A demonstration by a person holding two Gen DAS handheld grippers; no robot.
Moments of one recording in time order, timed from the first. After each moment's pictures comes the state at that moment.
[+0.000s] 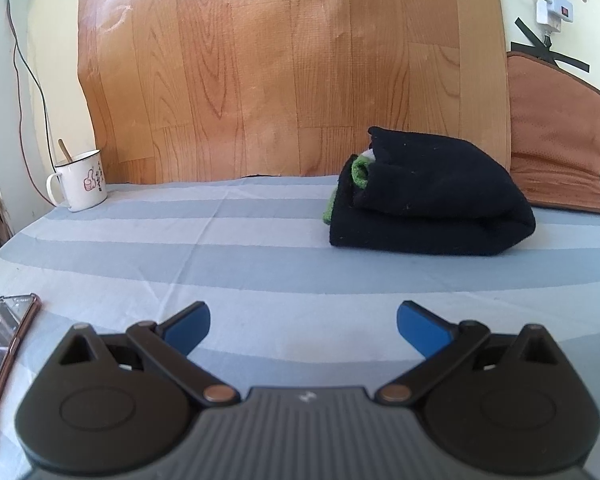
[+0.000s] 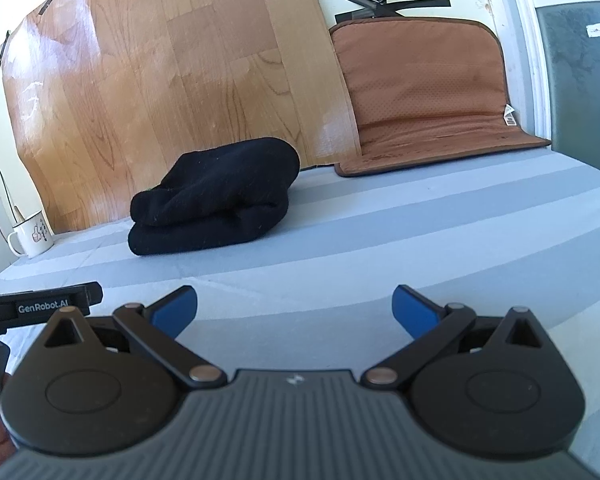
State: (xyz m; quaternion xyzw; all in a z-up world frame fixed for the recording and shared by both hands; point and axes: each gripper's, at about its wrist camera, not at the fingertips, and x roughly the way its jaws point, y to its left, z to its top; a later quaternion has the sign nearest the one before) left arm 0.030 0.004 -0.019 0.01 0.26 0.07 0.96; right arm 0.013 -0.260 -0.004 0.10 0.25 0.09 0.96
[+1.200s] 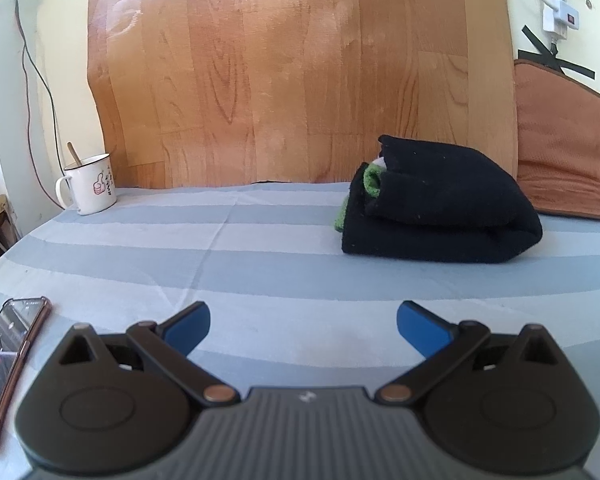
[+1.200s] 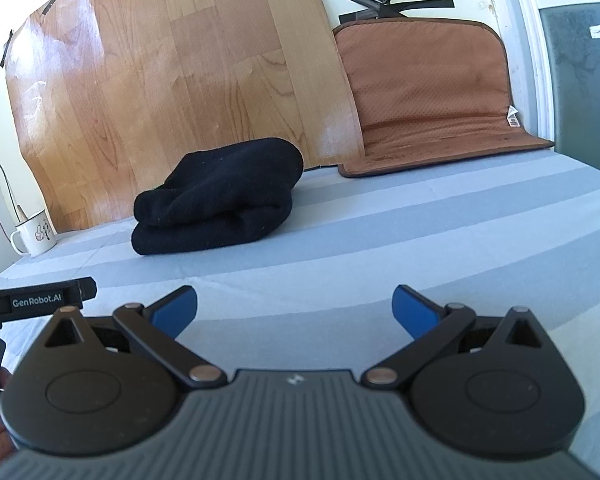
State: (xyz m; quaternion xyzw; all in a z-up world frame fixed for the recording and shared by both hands) left arm 0.027 0.012 -0.015 0.01 0.25 0.08 0.96; right arm 0.012 -0.260 -0.003 0.10 0.25 0.09 0.96
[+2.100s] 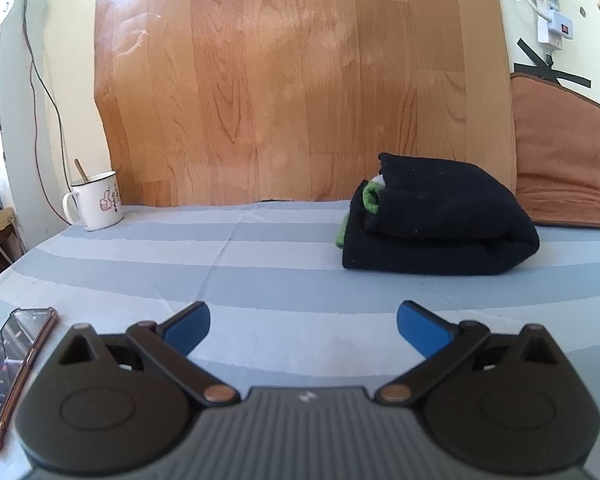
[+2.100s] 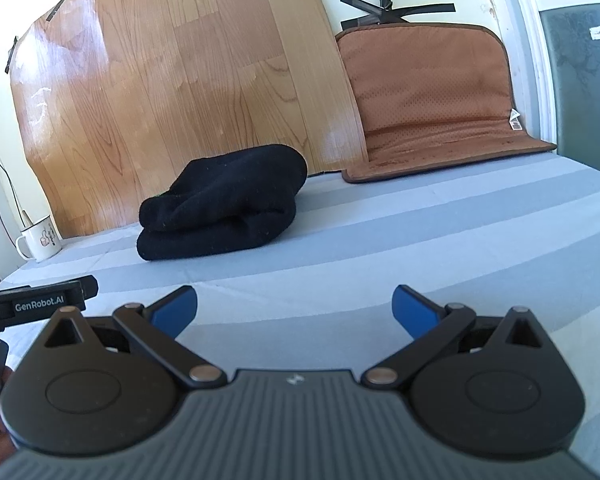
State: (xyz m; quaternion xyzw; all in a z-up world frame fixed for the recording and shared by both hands) left arm 0.018 0.008 -0.012 0.02 0.22 0.09 0.97; right arm 0.010 -0.263 -0.002 0.11 0.24 0.10 0.96
